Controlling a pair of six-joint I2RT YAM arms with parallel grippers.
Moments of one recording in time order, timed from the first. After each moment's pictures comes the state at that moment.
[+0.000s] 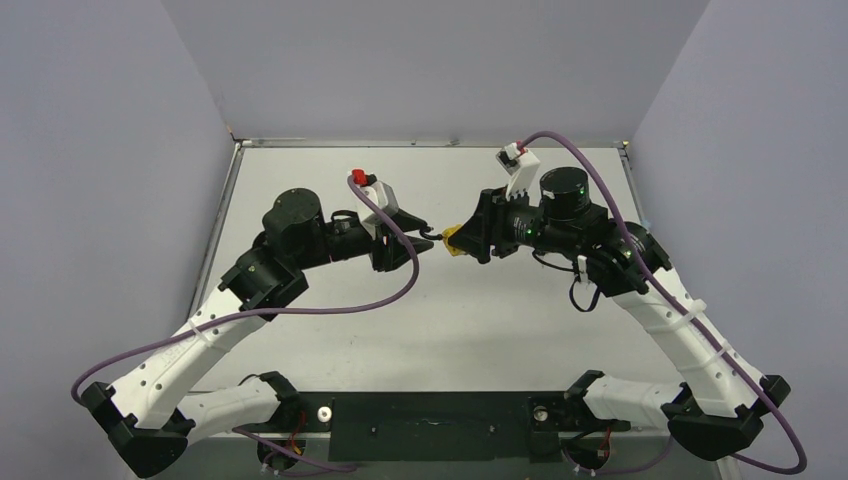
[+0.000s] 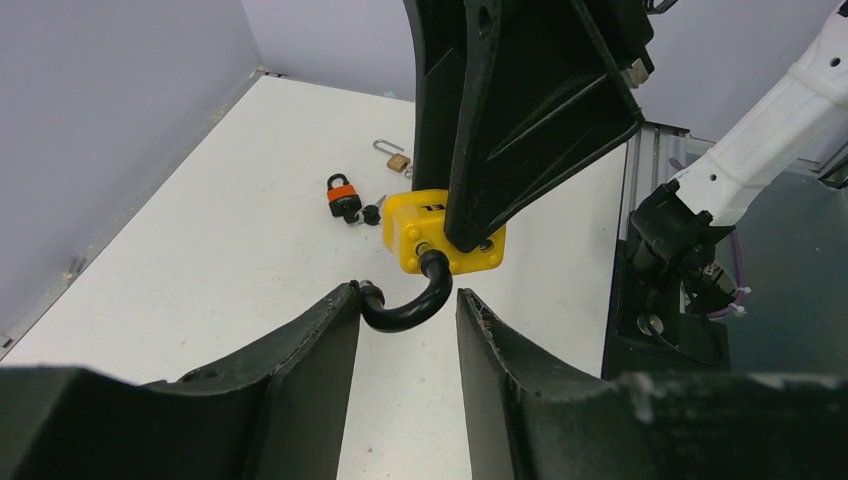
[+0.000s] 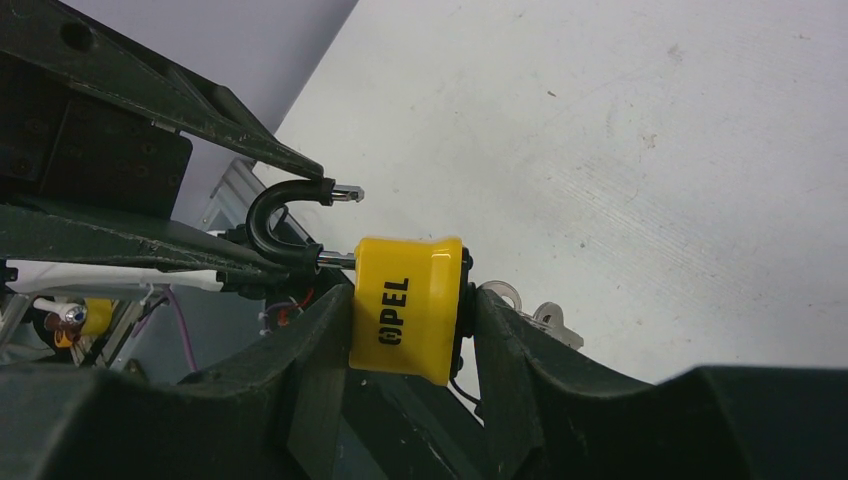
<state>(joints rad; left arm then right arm) -0.76 1.04 1.20 -0.21 0.49 0.03 0.69 1.14 1.48 -0.77 -0.28 0.46</state>
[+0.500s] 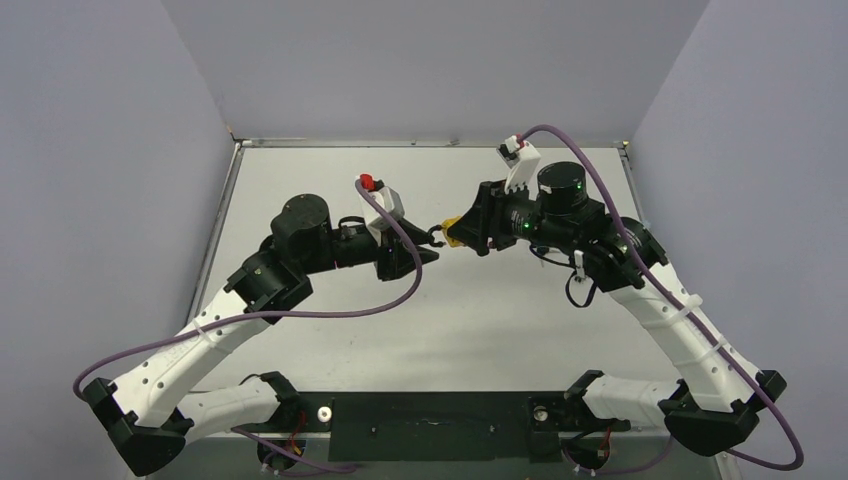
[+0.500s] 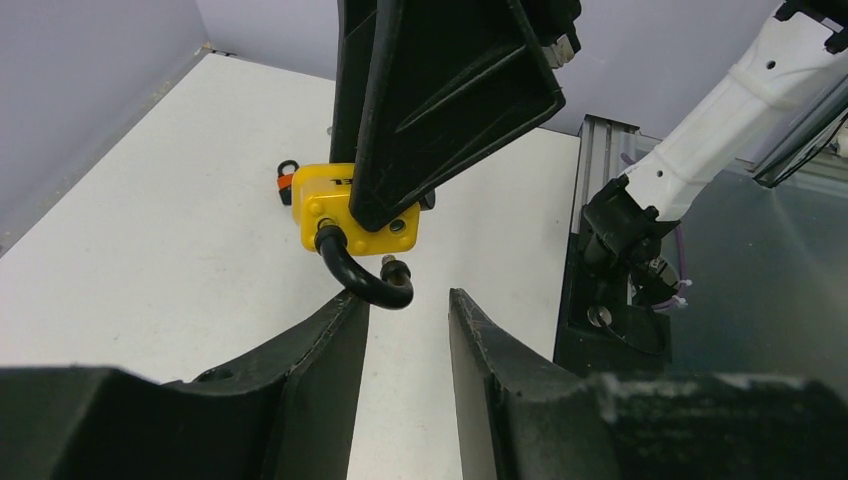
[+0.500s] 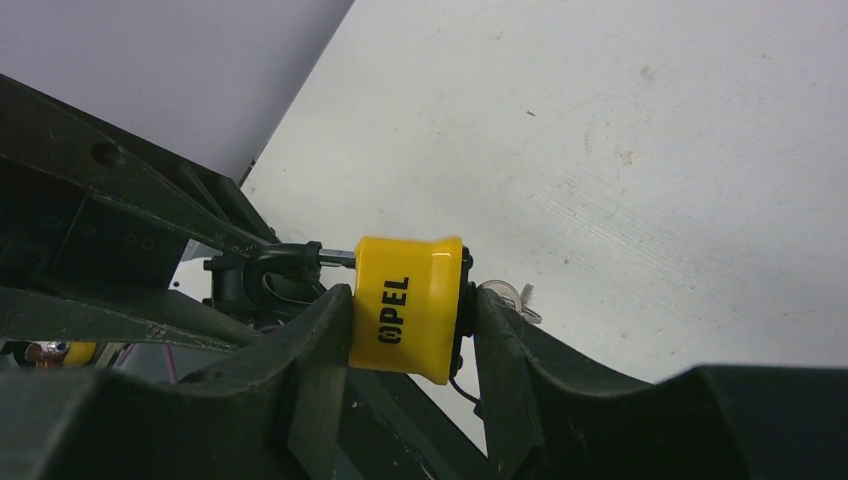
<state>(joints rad) -0.79 1.04 1.17 -0.21 0.50 -0.03 0.70 1.17 1.50 -0.76 -0.24 0.46</state>
